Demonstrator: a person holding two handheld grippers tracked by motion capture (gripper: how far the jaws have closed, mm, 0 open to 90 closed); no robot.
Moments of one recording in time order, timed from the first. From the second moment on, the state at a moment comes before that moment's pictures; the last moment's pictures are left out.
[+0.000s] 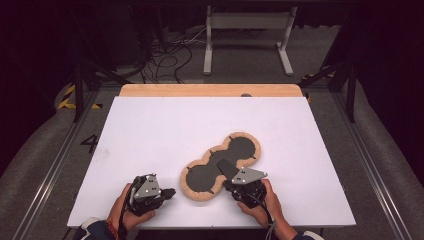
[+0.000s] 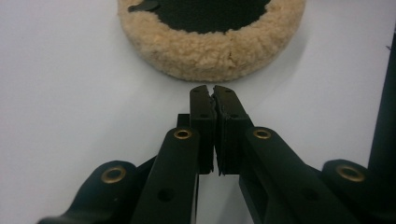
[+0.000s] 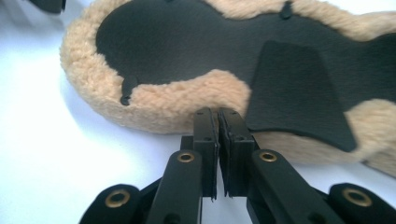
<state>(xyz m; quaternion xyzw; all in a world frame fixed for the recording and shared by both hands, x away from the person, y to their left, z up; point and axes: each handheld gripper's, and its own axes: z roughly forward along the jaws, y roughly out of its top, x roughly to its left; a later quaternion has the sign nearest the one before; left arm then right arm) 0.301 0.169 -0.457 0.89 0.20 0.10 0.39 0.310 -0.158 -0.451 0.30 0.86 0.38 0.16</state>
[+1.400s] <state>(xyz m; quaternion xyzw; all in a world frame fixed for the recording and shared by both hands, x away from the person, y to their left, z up) 0.293 0.104 -0.460 0.91 0.17 0.13 0.37 0.380 -0.238 -0.436 0.39 0.80 0.39 0.23</state>
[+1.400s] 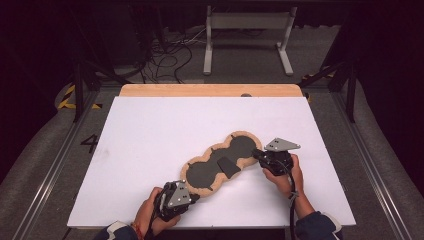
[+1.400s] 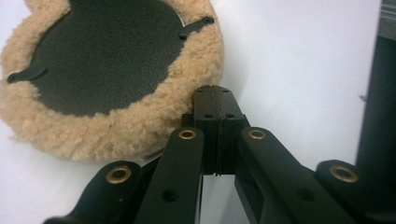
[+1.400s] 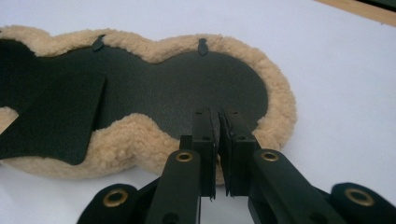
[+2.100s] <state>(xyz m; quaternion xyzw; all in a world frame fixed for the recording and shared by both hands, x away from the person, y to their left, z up) 0.326 0.125 -0.460 0.90 0.21 0.12 0.36 0.390 -0.236 -0.440 0.38 0.81 0.37 0.24</state>
